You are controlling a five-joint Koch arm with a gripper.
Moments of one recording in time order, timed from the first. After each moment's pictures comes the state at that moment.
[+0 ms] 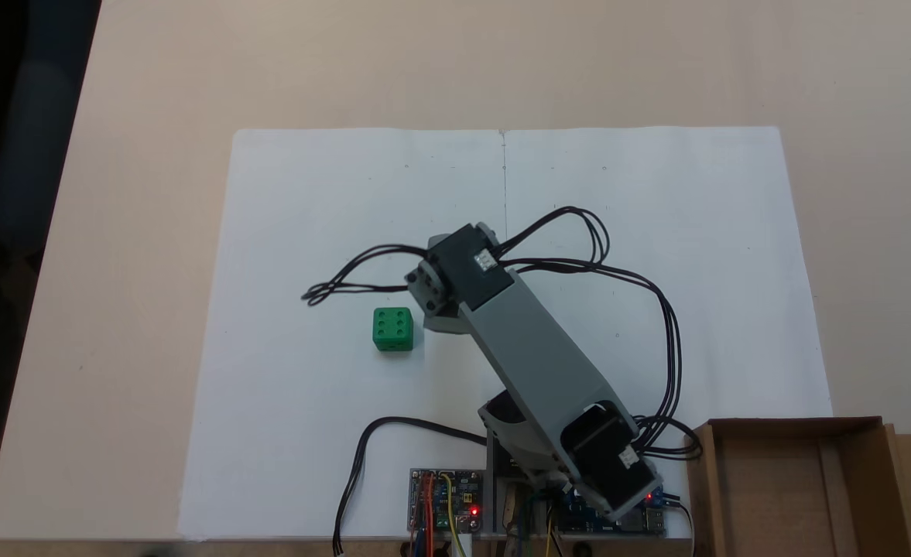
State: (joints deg) arm -38.9 119.7 111.4 61.7 42.3
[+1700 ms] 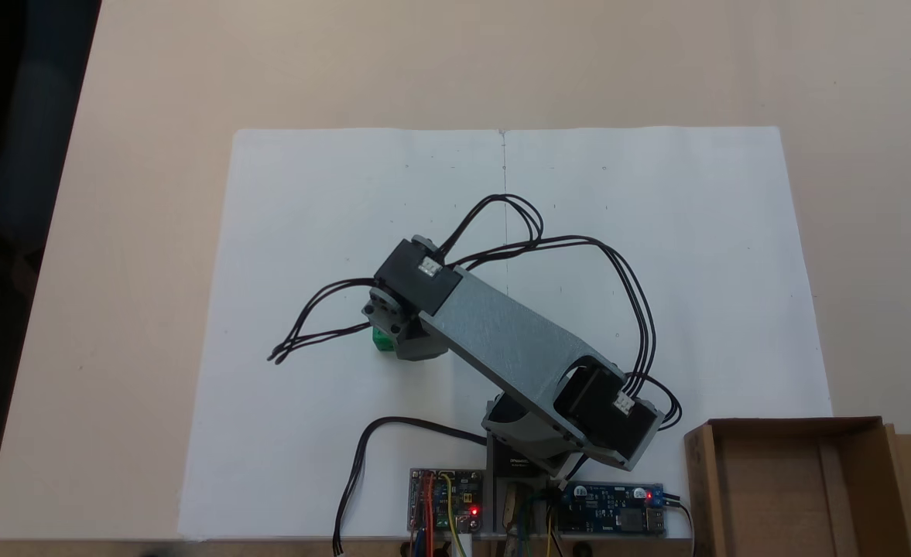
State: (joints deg) arm -54.9 112.1 111.4 60.0 44.8
